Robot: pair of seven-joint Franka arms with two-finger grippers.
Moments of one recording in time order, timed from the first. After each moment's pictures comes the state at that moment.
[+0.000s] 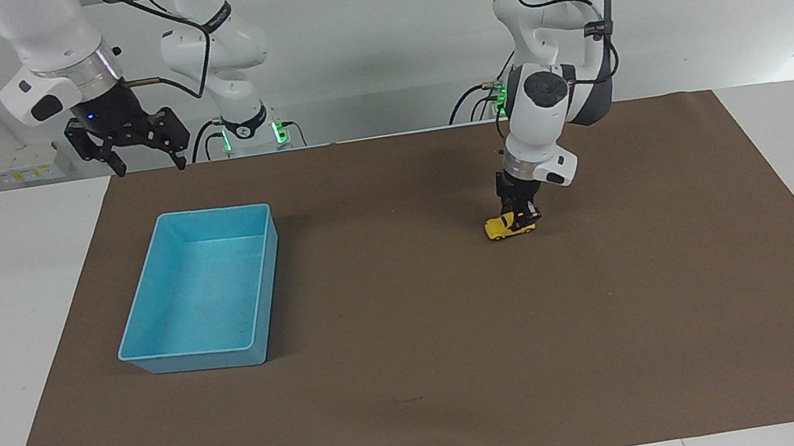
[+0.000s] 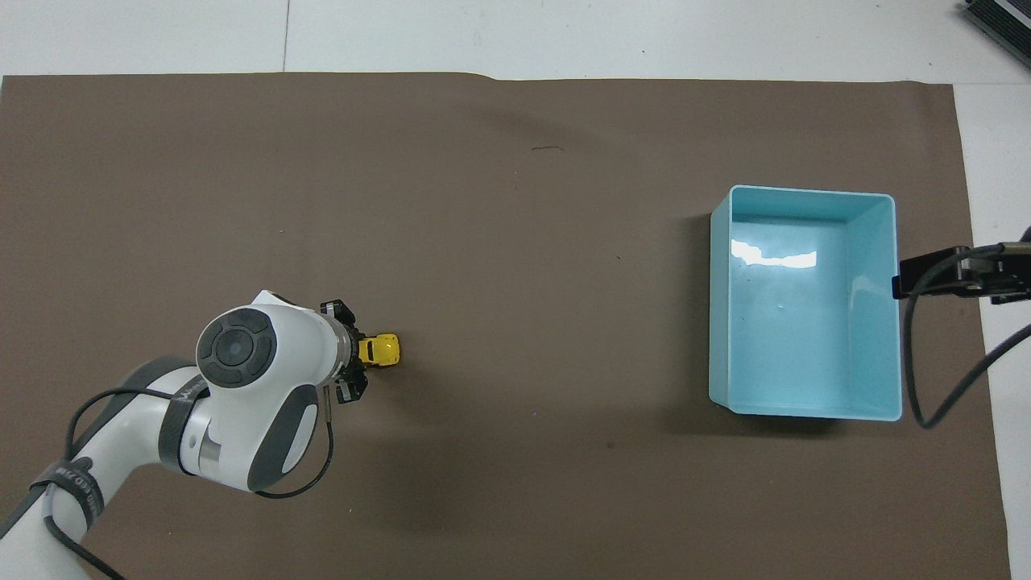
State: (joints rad) left arm -0.46 0.04 0.05 -2.36 -0.07 2.46 -2.08; right arm -0.10 -0.06 0.09 -1.59 0.00 1.51 0.07
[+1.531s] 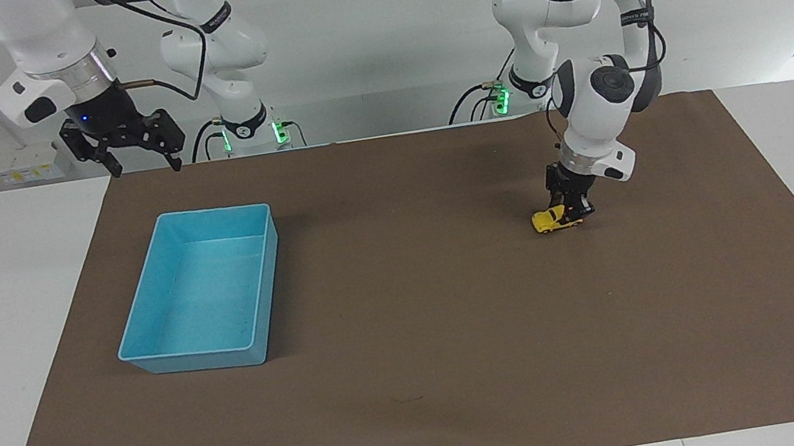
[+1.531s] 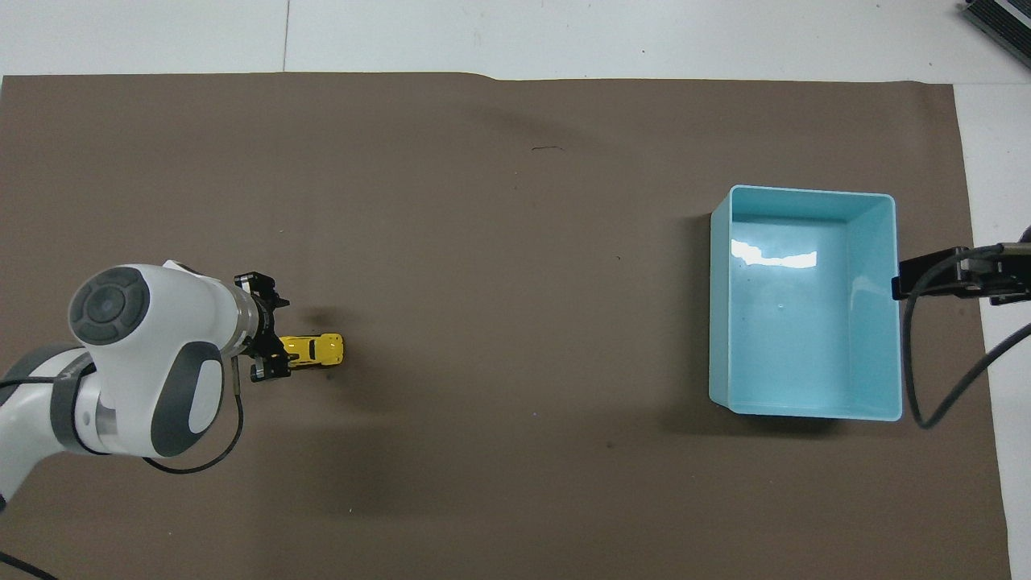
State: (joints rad) left arm -0.28 0.03 0.07 -2.25 -0.08 2.32 -1.89; right arm -0.10 -0.06 0.09 -1.59 0.00 1.51 0.07
